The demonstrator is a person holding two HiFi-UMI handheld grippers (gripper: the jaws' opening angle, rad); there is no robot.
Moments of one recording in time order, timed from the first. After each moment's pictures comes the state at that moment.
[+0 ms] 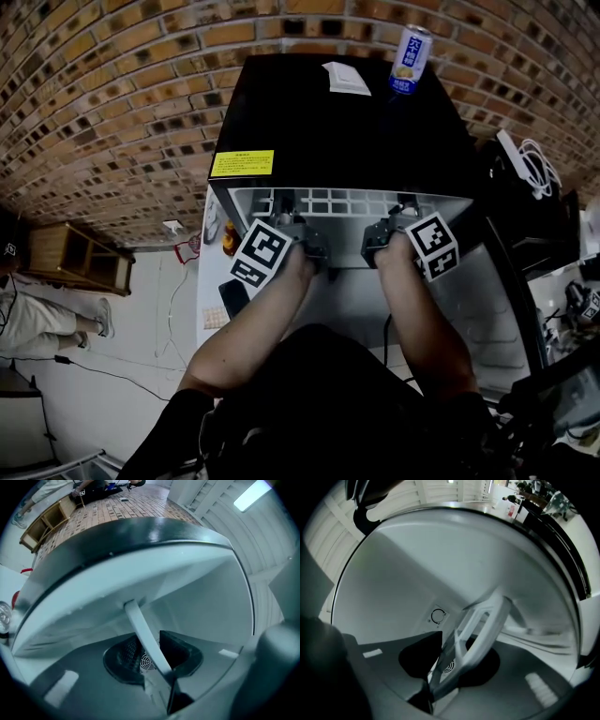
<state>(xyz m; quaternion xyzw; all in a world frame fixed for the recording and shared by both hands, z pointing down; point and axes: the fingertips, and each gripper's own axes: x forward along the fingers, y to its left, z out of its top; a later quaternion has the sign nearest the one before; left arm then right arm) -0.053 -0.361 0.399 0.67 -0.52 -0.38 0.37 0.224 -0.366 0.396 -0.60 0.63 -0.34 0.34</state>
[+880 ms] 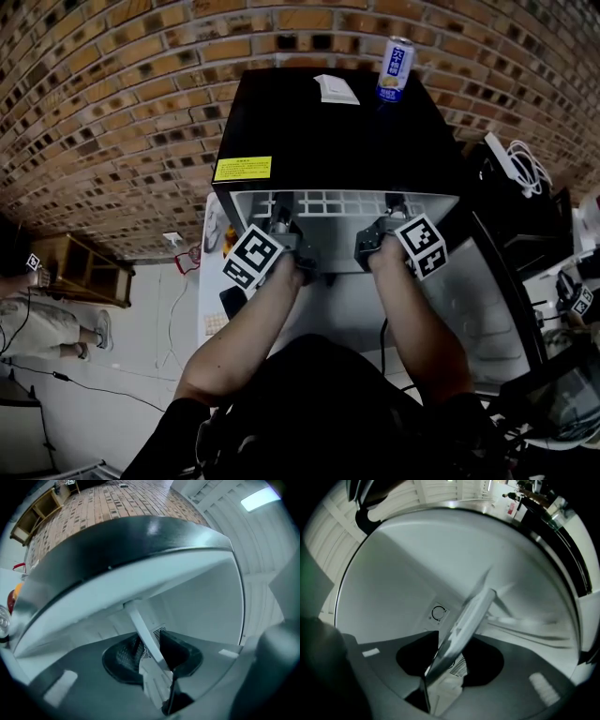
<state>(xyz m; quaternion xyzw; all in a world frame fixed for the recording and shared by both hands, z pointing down) -0.041 -0.349 0.399 0.71 -0.47 -0.35 0.40 0.217 -0.362 0.403 -0.59 0.64 -0.35 0.33</state>
